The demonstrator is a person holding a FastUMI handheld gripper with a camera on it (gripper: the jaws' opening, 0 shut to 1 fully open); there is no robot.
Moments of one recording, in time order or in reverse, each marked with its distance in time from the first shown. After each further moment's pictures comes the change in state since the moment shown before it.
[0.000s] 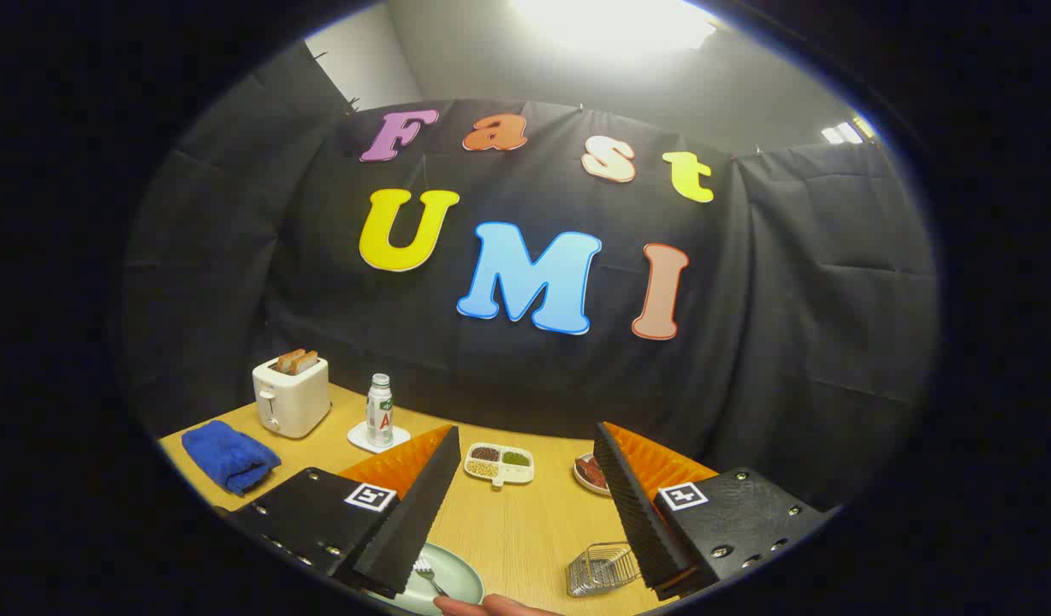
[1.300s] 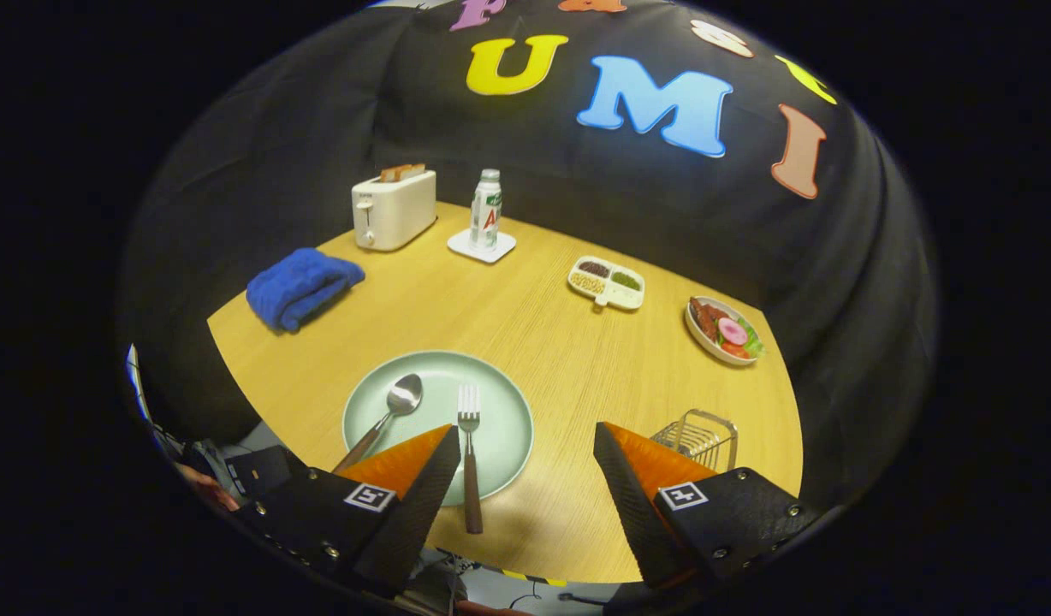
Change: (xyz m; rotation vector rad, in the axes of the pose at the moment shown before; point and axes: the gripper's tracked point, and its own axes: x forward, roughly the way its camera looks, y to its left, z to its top) arm -0.054 0.044 -0.216 -0.167 0.686 0.495
